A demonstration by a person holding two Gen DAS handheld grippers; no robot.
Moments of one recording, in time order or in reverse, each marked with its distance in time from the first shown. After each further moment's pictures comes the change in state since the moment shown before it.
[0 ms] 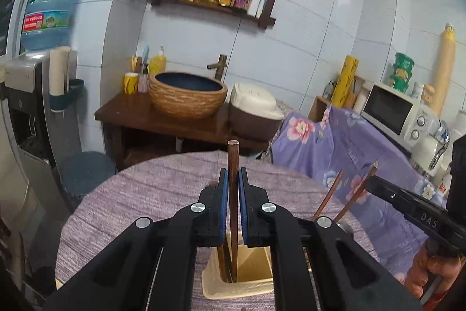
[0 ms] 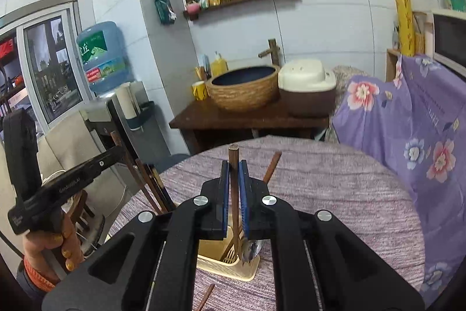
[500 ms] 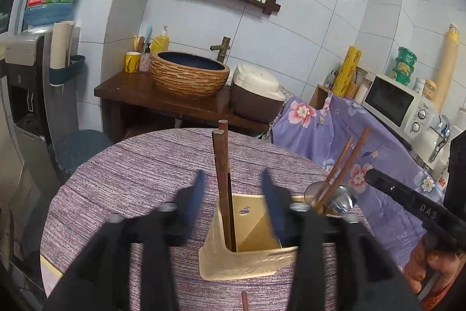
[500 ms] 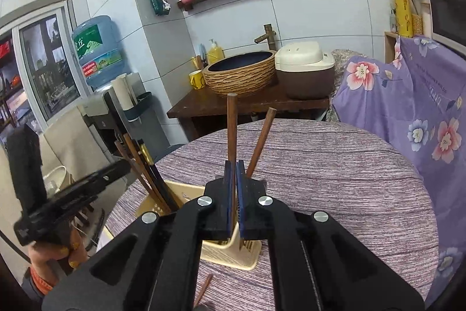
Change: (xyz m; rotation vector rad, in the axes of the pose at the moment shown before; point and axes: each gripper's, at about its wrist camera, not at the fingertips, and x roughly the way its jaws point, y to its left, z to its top) left arm -0.001 0.012 -0.036 -0.051 0.027 -0.015; right arm 0.004 -0.006 -0.039 -0.003 0.007 -0.016
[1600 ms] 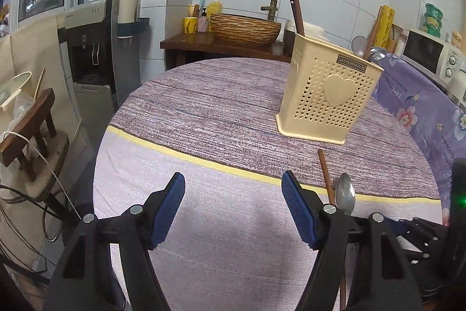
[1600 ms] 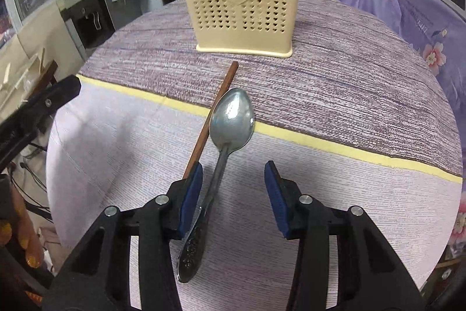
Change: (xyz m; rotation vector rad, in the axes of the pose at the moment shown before) left arm -0.077 0.041 -0.174 0.032 0.123 0.272; right arm 0.003 0.085 -0.249 -0.066 0.414 -0.184
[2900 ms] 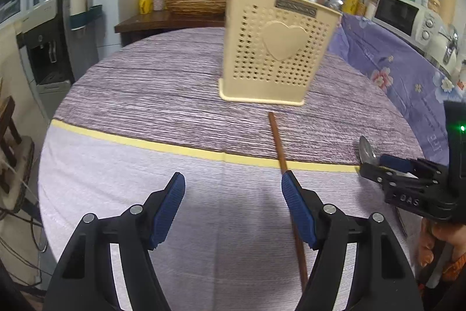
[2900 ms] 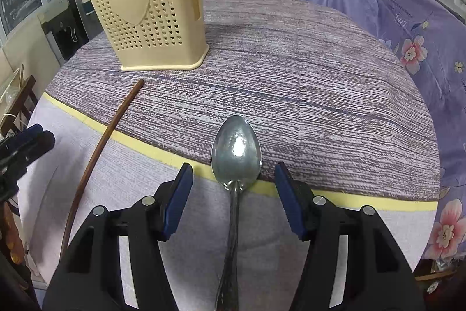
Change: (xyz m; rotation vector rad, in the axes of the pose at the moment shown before) left arm 0.035 -0.054 -0.013 0.129 0.146 -0.136; right arm 0.009 -0.109 0.022 0.040 -0.014 -0.048
